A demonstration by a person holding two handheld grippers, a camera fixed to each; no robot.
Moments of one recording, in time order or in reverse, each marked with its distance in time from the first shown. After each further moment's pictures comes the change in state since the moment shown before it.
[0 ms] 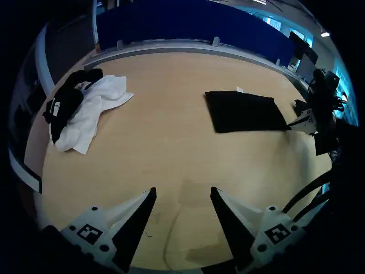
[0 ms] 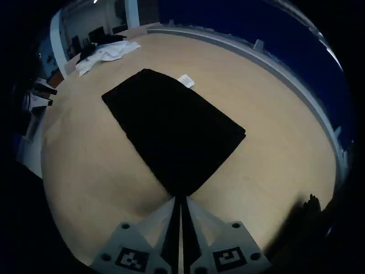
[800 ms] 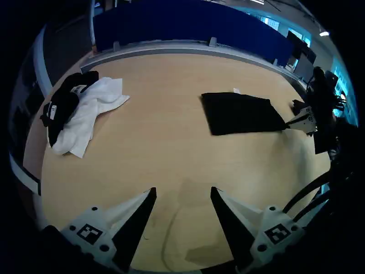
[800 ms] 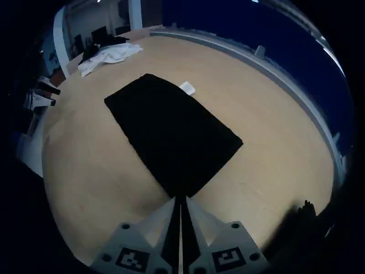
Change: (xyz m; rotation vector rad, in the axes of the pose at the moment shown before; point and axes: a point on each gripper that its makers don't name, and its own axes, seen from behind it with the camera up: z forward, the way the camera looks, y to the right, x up) left arm 0.005 0.007 -0.002 -0.017 0.003 0.009; right arm 0.008 0.000 -0.005 -0.013 0.014 -0.028
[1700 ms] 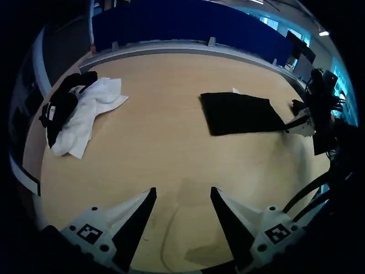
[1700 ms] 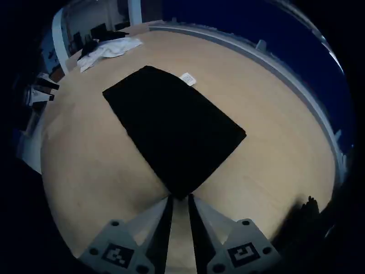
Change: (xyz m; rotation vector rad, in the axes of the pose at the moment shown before) left arm 0.002 0.001 0.003 -0.007 0.000 0.003; right arm -0.012 -0.002 0.004 0.017 -0.034 0.014
